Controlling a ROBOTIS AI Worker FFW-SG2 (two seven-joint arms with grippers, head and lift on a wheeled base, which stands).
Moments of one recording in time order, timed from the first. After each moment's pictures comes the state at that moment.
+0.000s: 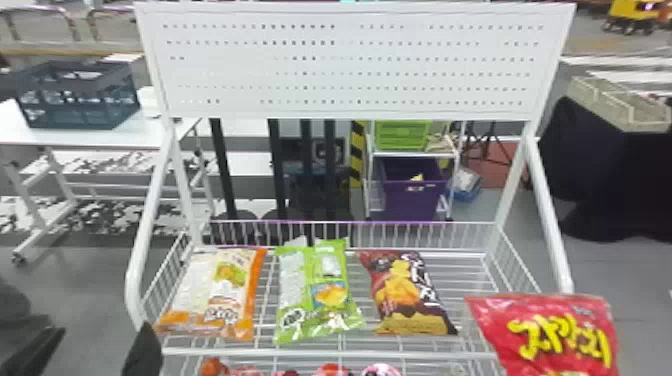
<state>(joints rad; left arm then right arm) 0.85 0.35 0.07 -2.46 0.30 0.03 0.31 1.09 -0.22 -0.11 -2.43 -0.20 -0.16 0.08</state>
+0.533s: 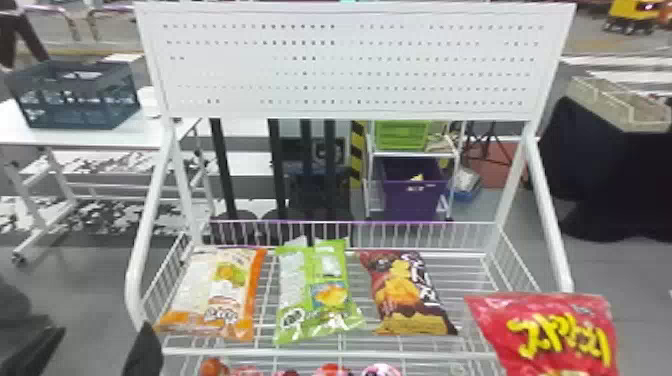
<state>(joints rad) 0.85 0.35 0.07 -2.46 0.29 0.03 0.31 1.09 -0.22 -0.11 -2.43 -0.20 -0.16 0.08</state>
